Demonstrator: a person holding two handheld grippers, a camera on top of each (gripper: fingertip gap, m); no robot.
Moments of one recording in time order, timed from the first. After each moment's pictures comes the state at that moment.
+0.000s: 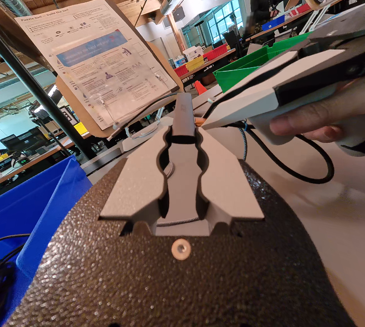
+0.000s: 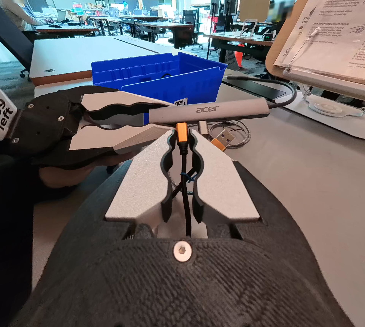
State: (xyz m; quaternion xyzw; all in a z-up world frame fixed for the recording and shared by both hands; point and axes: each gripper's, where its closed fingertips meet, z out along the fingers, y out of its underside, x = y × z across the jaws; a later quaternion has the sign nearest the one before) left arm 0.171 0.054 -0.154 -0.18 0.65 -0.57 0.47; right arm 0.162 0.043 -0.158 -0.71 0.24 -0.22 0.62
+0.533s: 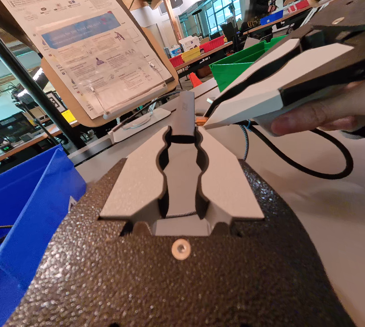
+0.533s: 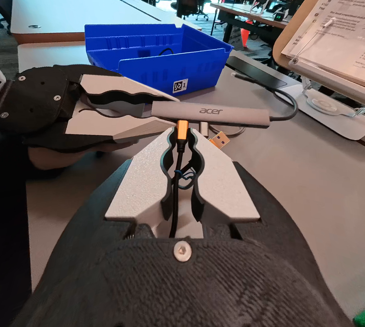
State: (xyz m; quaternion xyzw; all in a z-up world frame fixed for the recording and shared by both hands) left arm 0.171 0.050 -0.163 -0.20 0.66 -0.57 0.44; right arm 0.159 0.038 -0.167 -0.76 0.22 -0.23 0.56
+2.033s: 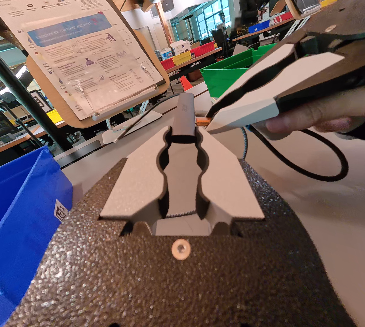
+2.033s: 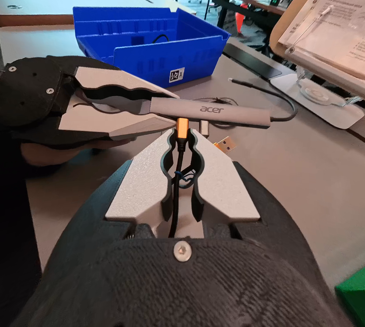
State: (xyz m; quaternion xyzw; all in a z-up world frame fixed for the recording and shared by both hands) left arm 0.165 0.045 -0.162 -0.20 0.66 -0.59 0.41; right arm 0.153 0.033 -0.171 -0.78 0.23 -0.25 0.53
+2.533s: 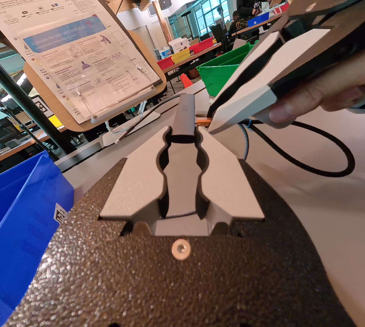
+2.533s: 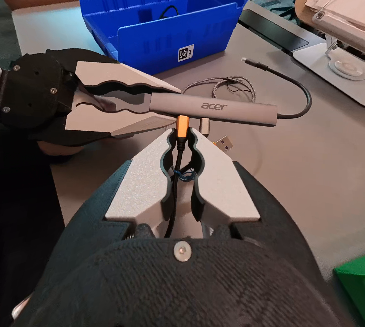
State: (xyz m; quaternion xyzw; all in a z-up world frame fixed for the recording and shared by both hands) left arm 0.159 0.036 -0.165 -0.19 0.67 -0.58 0.42; right arm 0.146 0.024 -0.179 -0.81 0.25 -0.18 0.49
